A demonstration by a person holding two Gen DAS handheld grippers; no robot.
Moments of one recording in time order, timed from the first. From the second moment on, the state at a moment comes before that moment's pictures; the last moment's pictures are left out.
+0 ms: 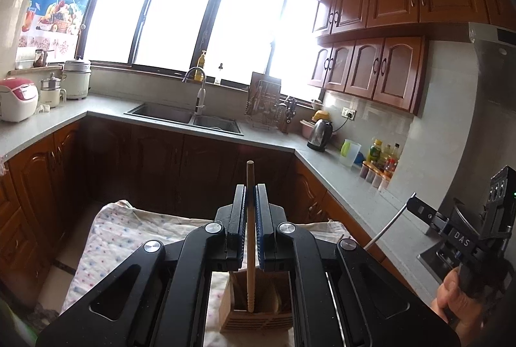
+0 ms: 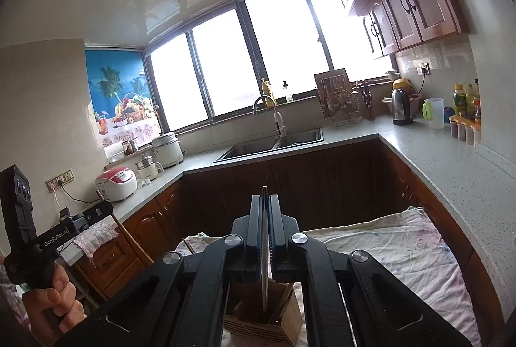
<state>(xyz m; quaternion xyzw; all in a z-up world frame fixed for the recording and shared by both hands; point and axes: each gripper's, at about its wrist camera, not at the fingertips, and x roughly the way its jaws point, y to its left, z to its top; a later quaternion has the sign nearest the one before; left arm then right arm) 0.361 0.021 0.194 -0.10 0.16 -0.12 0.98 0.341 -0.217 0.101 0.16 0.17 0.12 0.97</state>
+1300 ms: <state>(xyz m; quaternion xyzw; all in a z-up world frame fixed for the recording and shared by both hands) 0.417 0.009 0.088 -0.13 0.25 -0.09 0.96 0.395 -0.210 -0.003 0.19 0.27 0.11 0.94</state>
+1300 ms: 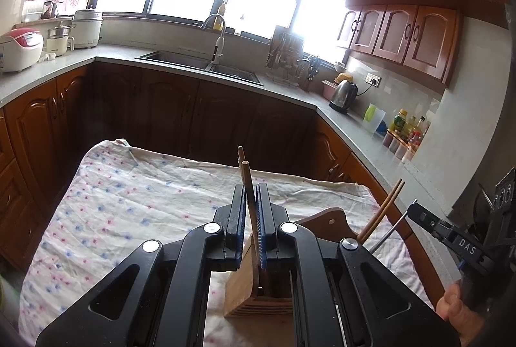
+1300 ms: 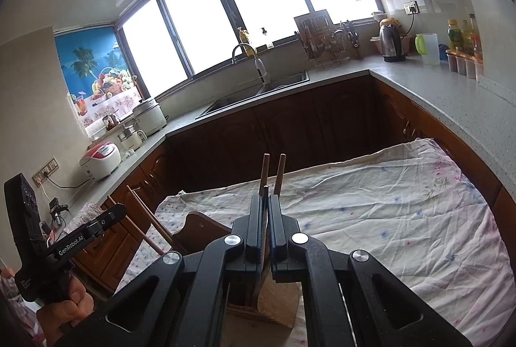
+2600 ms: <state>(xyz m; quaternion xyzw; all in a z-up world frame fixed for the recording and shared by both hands) 0.264 0.032 0.043 -0.14 0.31 -0.06 0.94 0.244 -0.227 -0.019 0.24 0.27 0.12 0.93</state>
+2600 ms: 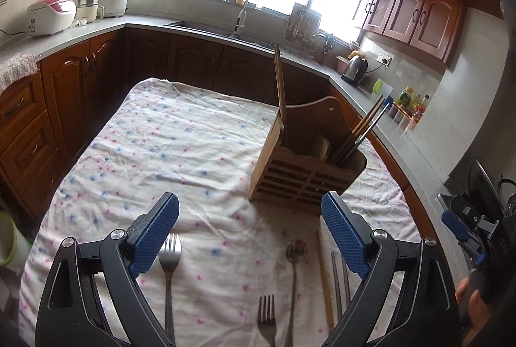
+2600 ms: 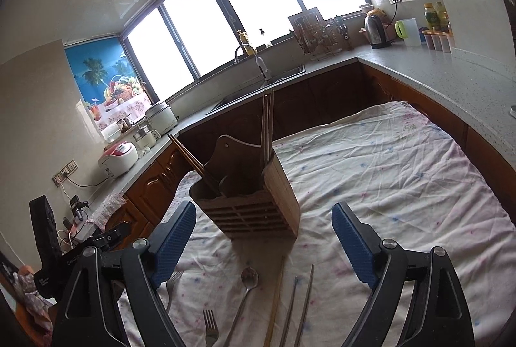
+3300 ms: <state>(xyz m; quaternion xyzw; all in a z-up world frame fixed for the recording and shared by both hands) 0.189 0.026 -0.019 -0.13 0.37 -0.07 0.92 0.159 -0.203 -0.080 0.18 0.32 0.08 0.93</state>
